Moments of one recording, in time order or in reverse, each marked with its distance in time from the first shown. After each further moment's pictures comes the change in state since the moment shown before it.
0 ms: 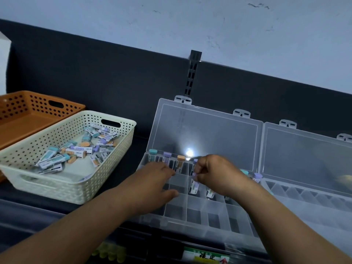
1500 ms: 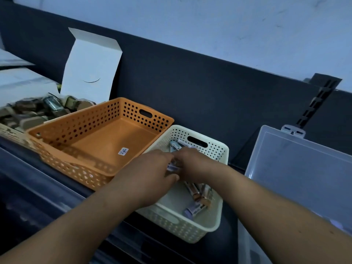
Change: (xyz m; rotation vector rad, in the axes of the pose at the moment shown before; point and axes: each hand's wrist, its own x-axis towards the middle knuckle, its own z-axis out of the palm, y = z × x) left_hand -0.083 -0.186 -0.100 -0.028 0.264 -0.340; right_hand 0.163 -0.250 0.097 -0.275 -0.239 -0.490
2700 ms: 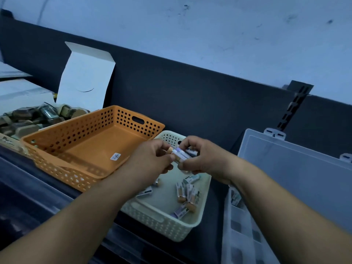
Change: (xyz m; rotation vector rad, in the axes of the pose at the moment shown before) left_hand 0.012 0.032 -0.009 -0.848 0.077 -0.261; right_hand -0.069 0.018 -0.044 0.960 0.089 0.037
